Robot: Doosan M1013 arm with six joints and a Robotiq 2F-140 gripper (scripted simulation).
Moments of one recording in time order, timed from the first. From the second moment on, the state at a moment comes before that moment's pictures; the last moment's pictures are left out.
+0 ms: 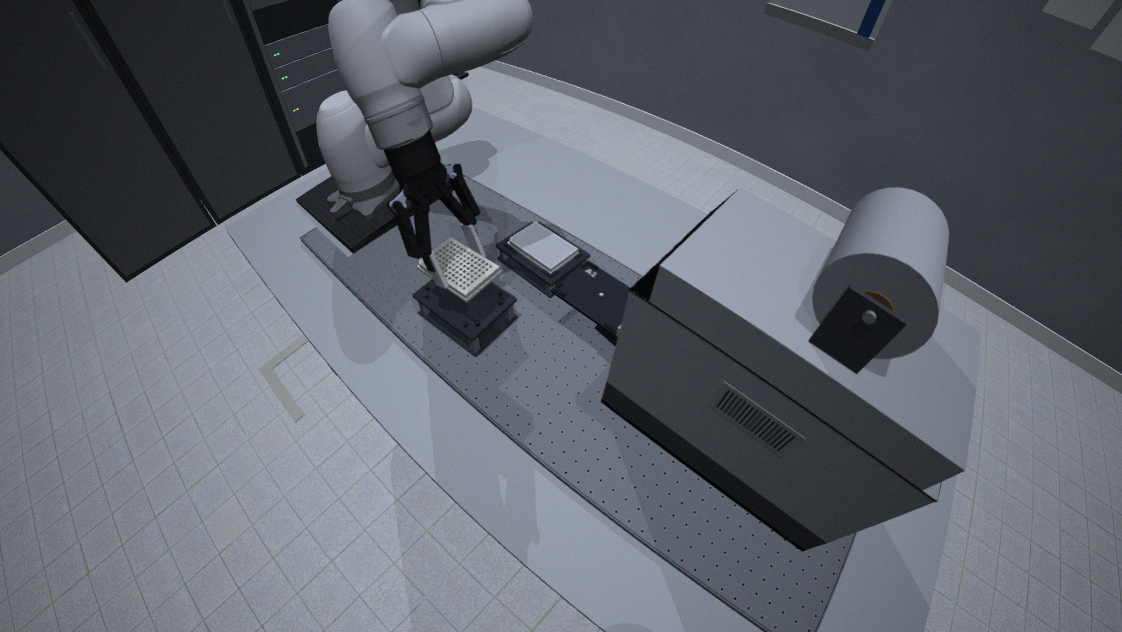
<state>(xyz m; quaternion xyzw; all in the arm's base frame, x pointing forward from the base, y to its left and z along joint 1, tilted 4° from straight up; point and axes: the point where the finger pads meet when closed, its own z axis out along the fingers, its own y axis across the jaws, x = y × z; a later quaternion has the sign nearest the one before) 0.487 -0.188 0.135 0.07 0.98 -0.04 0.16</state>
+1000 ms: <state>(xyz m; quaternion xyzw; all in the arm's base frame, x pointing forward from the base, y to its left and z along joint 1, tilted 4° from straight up) 0.488 -0.187 0.164 0.07 0.98 -0.04 0.16</state>
